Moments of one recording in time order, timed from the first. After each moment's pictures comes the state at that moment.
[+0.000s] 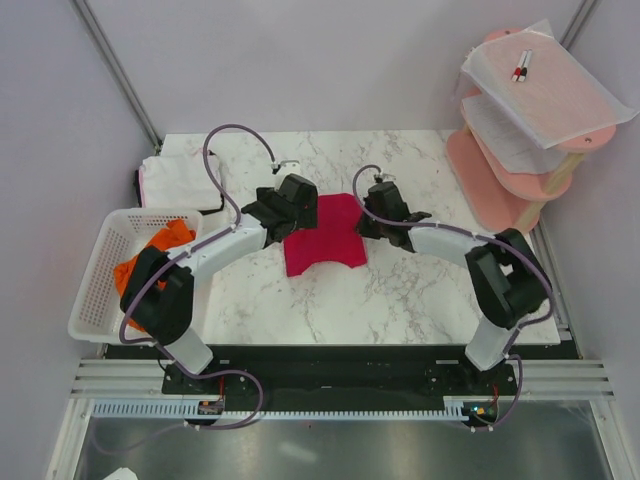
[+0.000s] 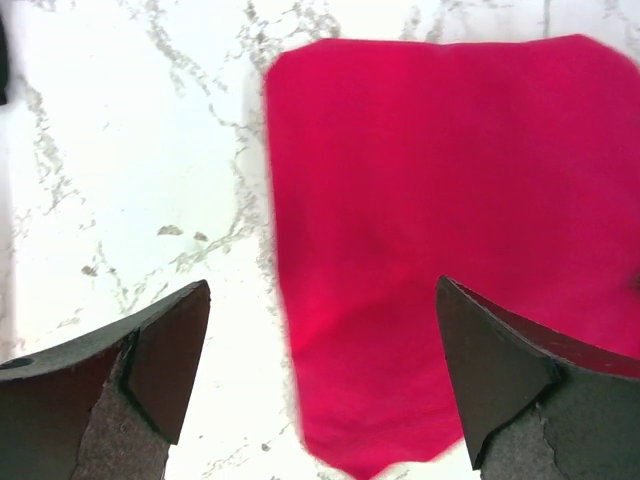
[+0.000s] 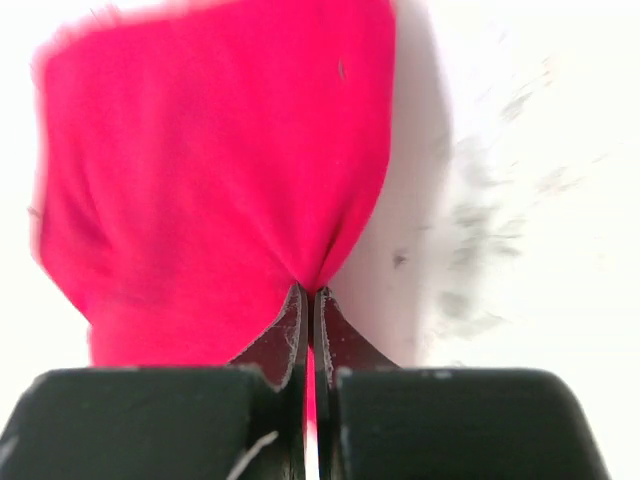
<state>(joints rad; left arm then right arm) -0.63 1.64 1.20 -0.38 -0.49 -0.47 0.53 1.80 1.05 0.01 0.01 0.66</state>
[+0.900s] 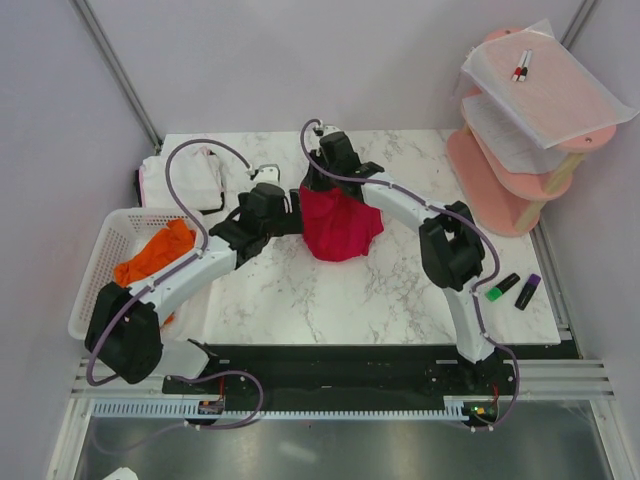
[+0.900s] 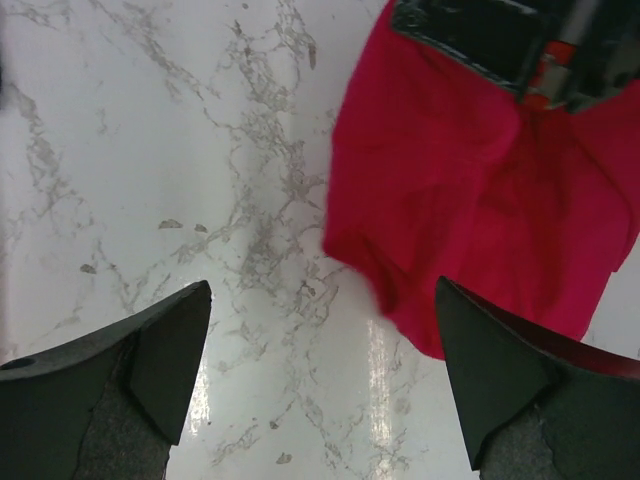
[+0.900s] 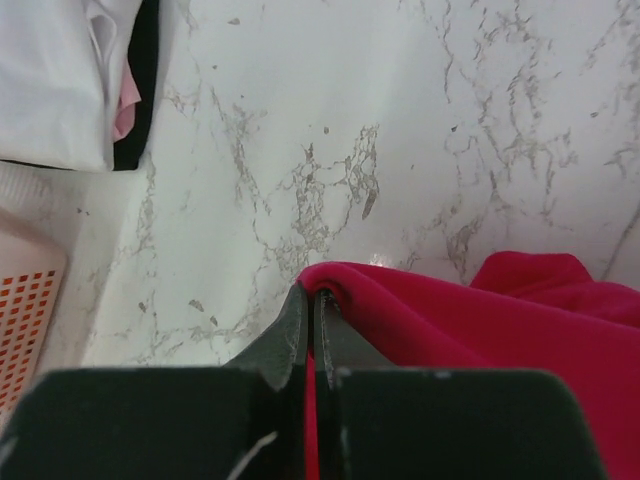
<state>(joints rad) -0.57 1.37 0.99 -0.26 -0.38 -0.43 0.61 2.17 1.84 -0.22 -0.06 0.46</state>
